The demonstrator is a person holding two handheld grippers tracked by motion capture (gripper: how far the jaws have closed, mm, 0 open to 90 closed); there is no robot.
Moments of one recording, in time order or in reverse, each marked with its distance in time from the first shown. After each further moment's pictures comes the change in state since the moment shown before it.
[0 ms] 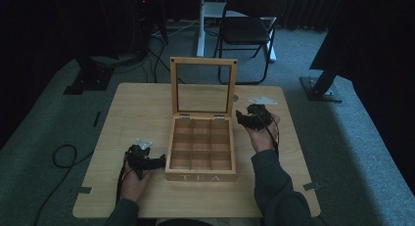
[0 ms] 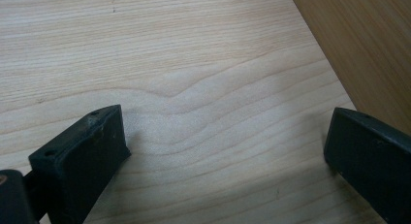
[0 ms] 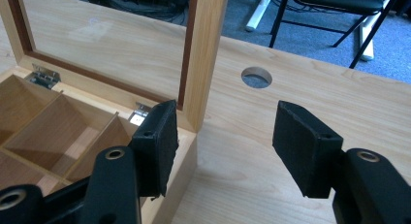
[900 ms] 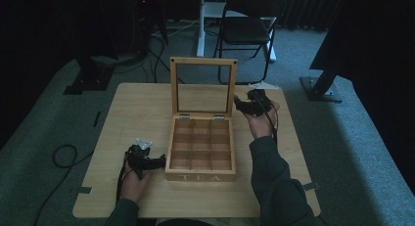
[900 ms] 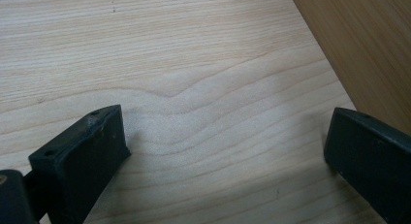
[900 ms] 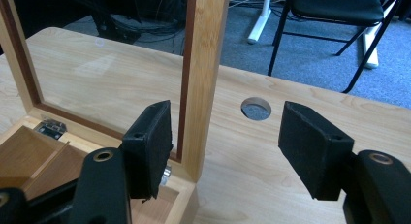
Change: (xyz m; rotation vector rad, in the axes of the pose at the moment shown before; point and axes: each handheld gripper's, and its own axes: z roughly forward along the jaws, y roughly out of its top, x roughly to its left) left arm 0.000 0.000 0.000 -0.001 0.000 0.000; right arm -0.007 0.041 0.008 -0.028 0.014 0.039
